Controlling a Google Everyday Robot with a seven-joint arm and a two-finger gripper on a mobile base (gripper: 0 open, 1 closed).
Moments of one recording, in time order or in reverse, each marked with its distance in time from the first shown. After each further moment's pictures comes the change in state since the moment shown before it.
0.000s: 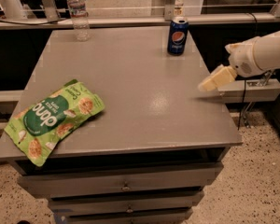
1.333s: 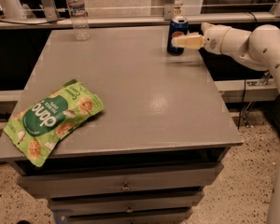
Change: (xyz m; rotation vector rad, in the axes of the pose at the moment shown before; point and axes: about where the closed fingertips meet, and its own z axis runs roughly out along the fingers) arm -0.098 -0.113 0.105 -0.004 -0.610 0.309
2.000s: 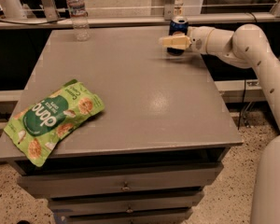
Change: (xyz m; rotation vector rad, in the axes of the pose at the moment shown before) arm 0.011 0.025 0.044 -0.074 0.022 0.040
